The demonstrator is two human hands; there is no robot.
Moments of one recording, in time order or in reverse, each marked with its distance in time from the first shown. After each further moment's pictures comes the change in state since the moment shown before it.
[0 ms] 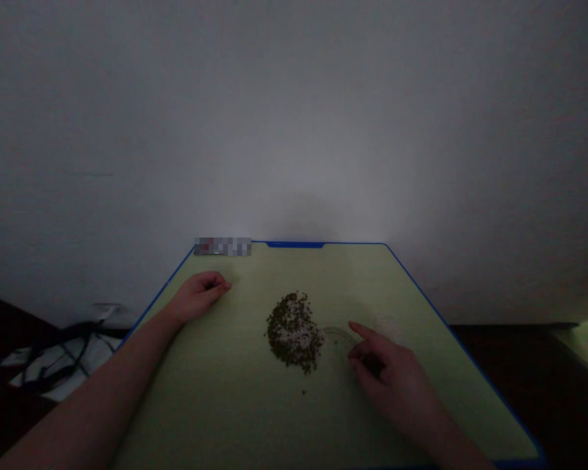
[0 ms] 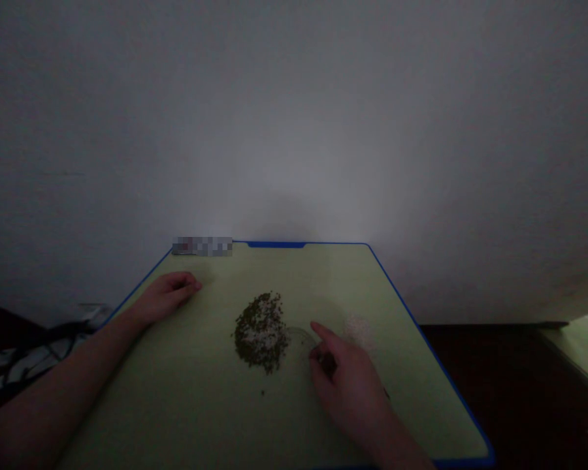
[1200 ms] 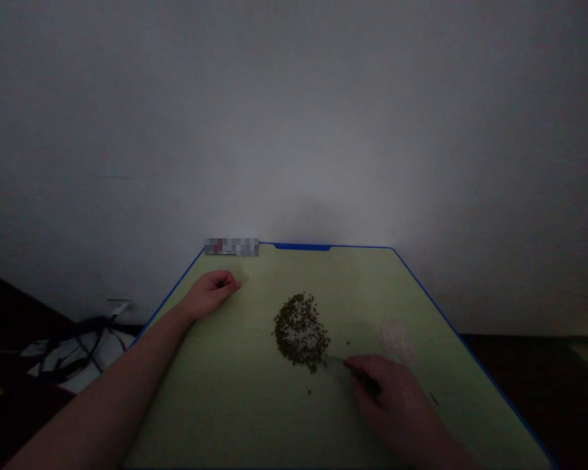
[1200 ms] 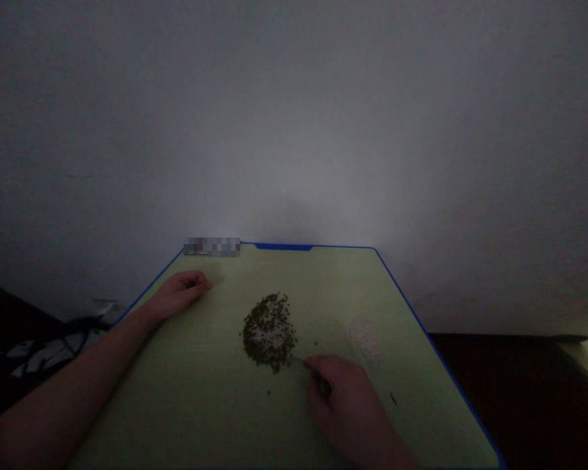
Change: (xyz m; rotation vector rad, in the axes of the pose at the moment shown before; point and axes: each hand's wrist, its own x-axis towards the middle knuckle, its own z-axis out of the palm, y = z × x) left_hand -0.004 0.003 -0.002 -0.027 0.000 0.022; right_hand -0.013 -0.010 0.011 -0.165 -0.070 -0.118
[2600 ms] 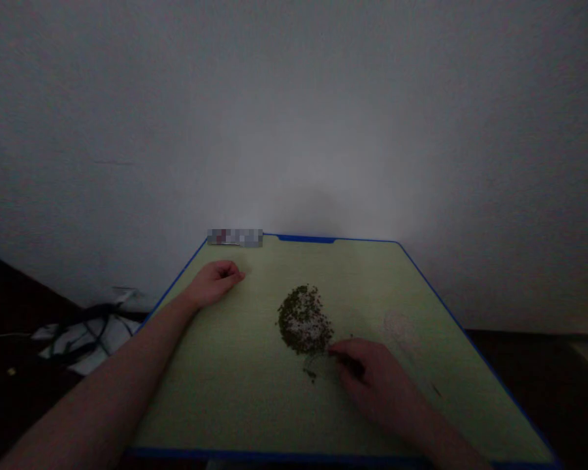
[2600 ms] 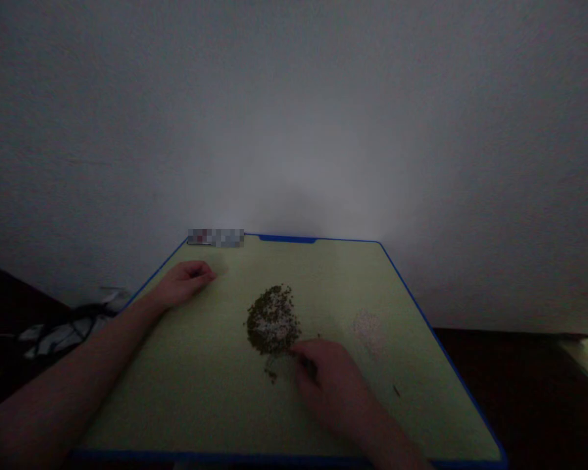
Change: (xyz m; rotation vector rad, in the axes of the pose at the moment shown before) left_hand 0.005 -0.018 0.001 0.029 0.004 0.037; right_hand 0.019 -0.009 0.015 0.075 -0.092 -0.048
